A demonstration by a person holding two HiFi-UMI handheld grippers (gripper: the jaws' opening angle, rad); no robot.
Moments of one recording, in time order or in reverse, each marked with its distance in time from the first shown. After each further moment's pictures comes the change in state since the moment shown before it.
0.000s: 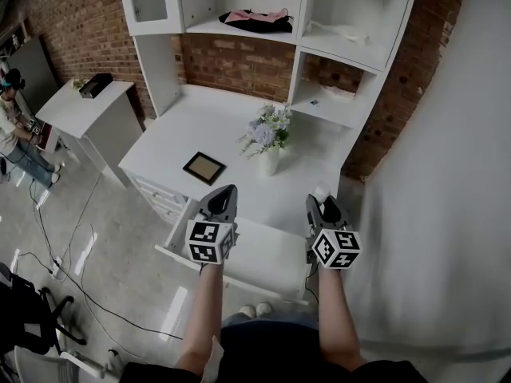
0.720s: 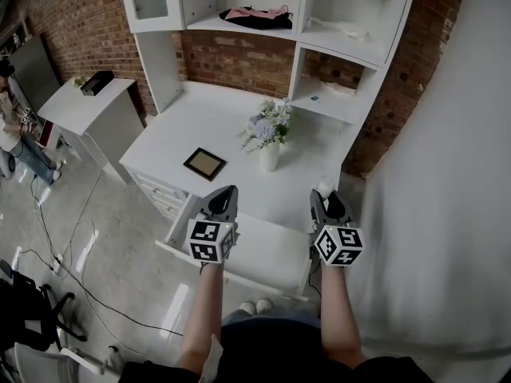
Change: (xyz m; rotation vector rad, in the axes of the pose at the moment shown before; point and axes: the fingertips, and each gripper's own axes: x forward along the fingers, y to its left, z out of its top) left arm -0.007 -0.007 -0.010 0.001 0.018 0.002; right arm -0.008 -0.004 0.013 -0.036 -0.026 -0.015
